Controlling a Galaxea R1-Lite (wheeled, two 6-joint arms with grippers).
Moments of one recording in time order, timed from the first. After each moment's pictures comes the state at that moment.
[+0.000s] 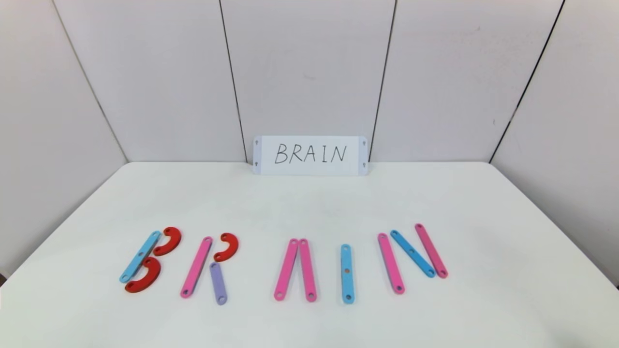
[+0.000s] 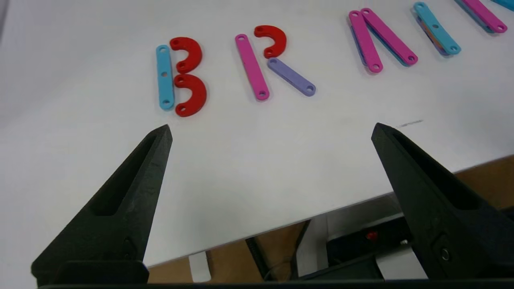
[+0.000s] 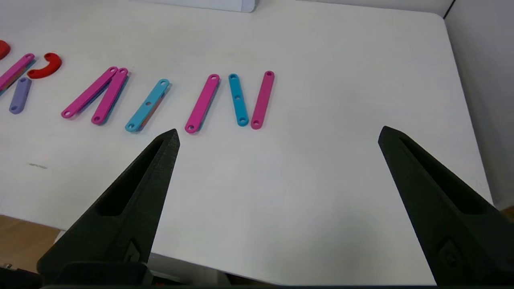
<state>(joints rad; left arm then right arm) -0.09 0.37 -0.47 0.37 -0.13 0.08 0.17 0.46 -0.51 0.27 0.05 0.02</state>
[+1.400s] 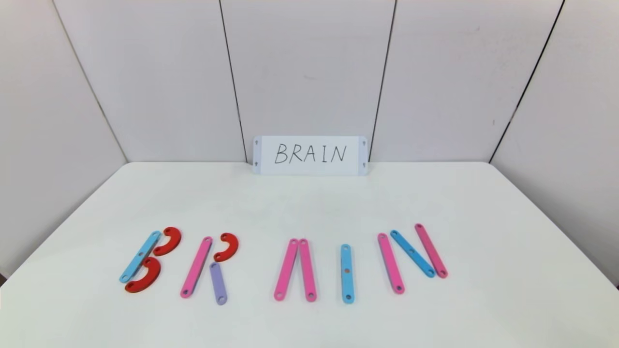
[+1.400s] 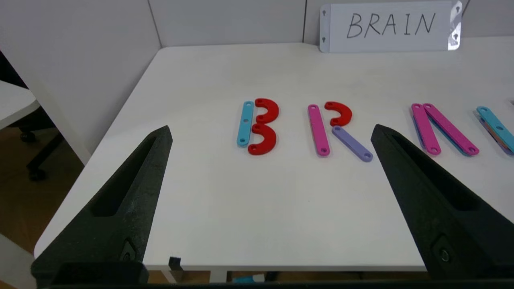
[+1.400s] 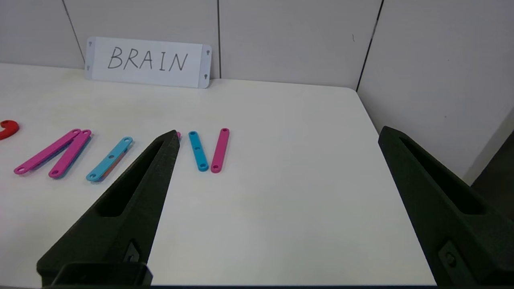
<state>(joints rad) -0.01 0.04 -0.42 0.30 0.05 0.01 0.00 0.05 -0.39 0.23 0.06 -0.03</state>
